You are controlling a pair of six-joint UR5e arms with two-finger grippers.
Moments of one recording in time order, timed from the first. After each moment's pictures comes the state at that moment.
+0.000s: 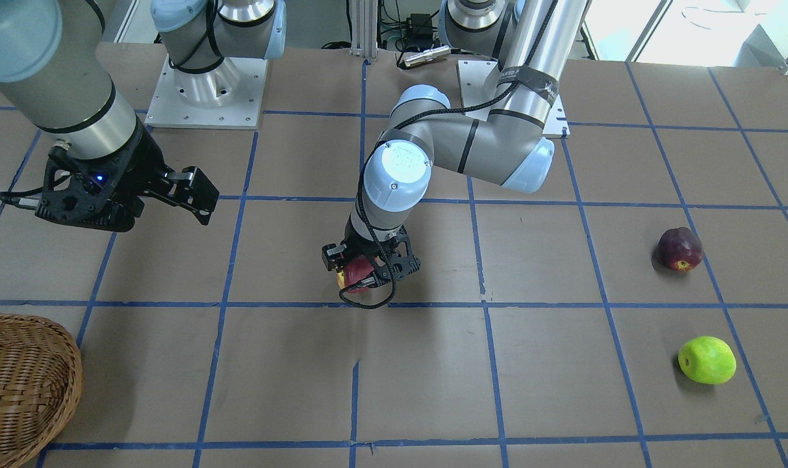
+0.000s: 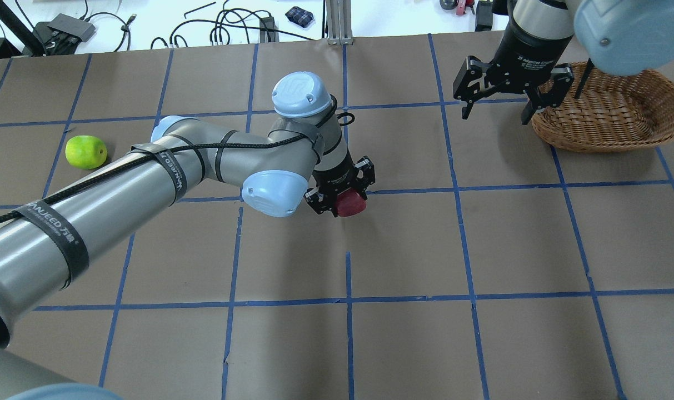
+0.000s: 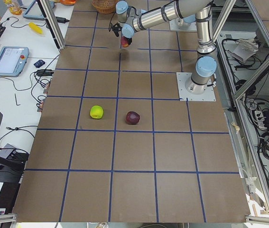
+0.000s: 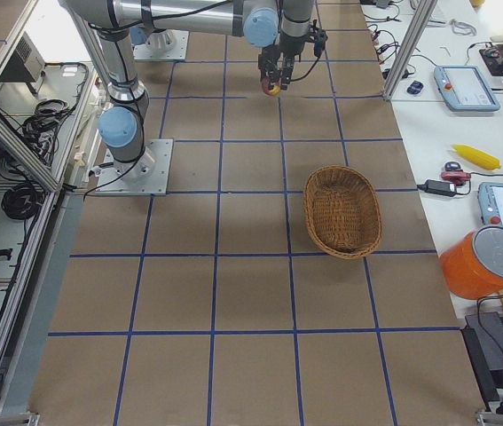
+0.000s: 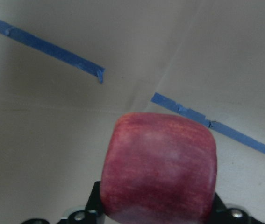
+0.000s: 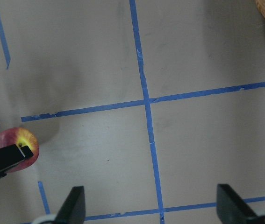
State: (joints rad) left arm -1.92 -2.01 -1.74 -1.00 1.36 -0.81; right arm 1.55 -1.42 1.51 -1.60 -1.53 0.11
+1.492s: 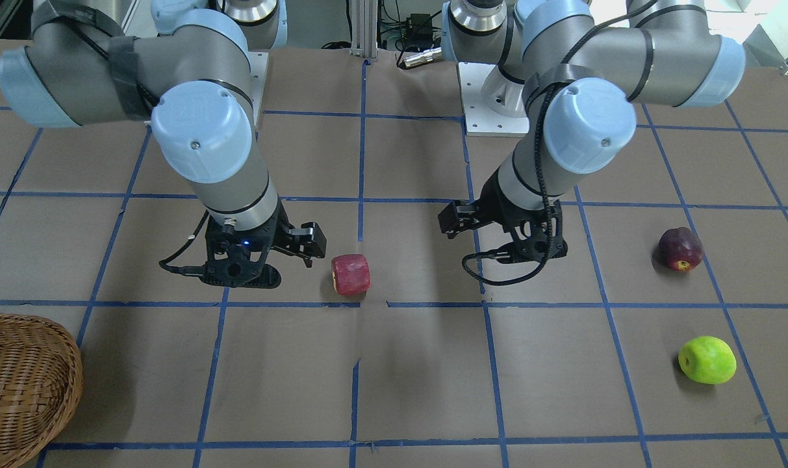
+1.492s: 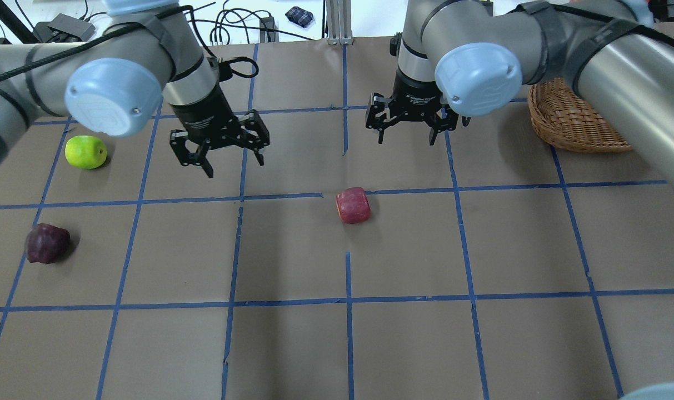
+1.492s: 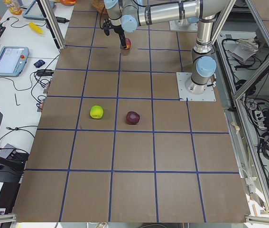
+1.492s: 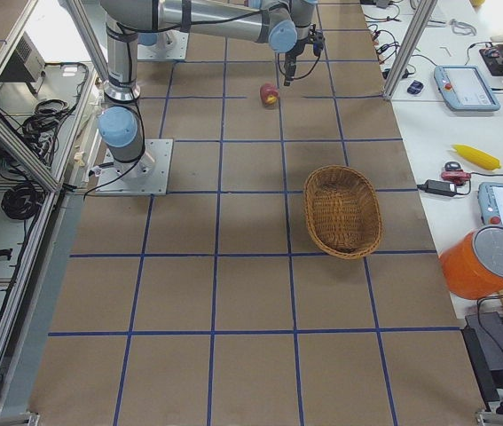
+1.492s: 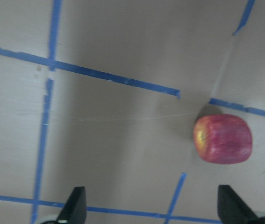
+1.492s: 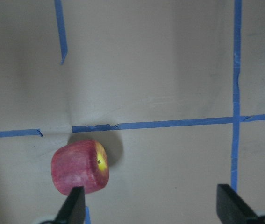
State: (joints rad) left arm -1.57 -1.77 -1.62 -1.52 1.47 -0.14; right arm 1.78 -1.23 1.51 -1.79 -1.51 0.27
